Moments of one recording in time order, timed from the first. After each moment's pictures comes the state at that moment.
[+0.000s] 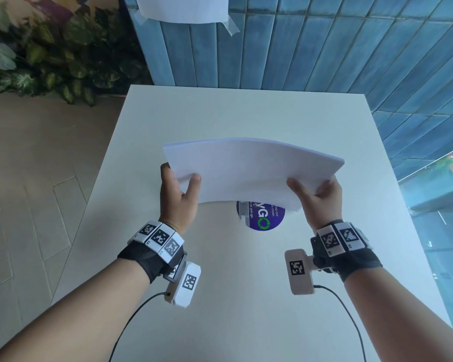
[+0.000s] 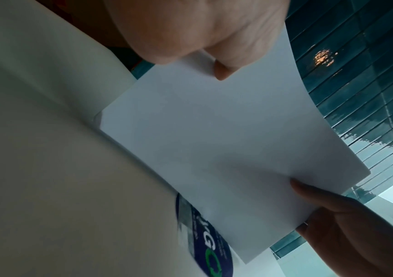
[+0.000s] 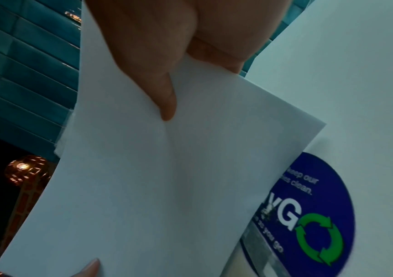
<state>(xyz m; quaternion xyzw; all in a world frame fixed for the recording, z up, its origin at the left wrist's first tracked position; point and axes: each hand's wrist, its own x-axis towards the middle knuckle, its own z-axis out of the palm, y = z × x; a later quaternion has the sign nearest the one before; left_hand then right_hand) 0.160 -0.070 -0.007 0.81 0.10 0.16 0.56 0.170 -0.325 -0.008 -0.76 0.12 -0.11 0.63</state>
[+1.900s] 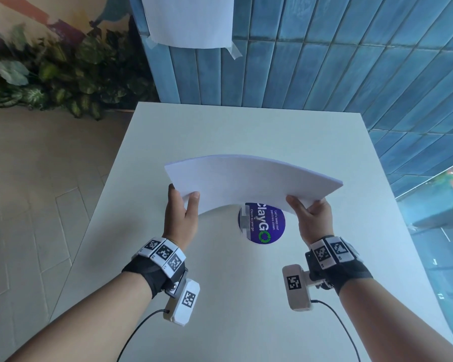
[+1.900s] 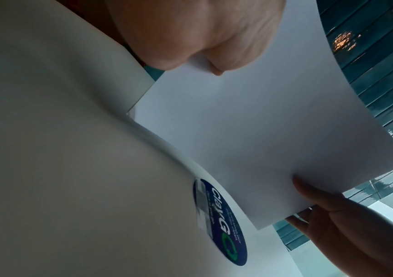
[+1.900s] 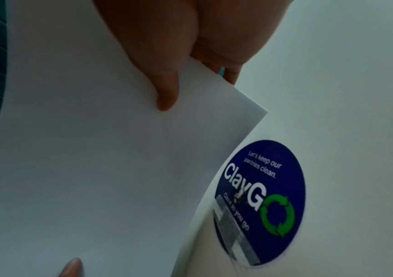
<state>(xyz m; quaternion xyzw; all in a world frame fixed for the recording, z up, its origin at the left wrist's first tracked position) 0.154 -0.064 -0.020 0.83 0.16 0.09 0.53 0.171 -0.320 -0.021 -0.78 0.13 -0.09 0.61</state>
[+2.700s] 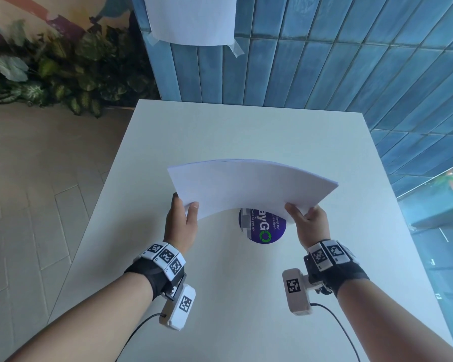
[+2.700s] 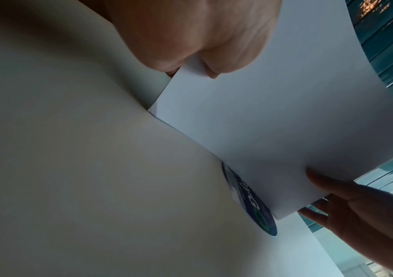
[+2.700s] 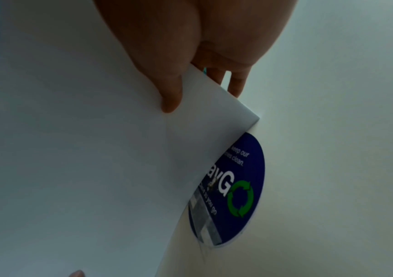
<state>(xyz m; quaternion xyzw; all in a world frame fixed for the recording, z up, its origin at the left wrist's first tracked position) 0.147 -0.058 -0.045 0.83 0.17 0.03 0.53 0.165 -0.322 -0.035 -0.84 0.14 -0.03 0.53</state>
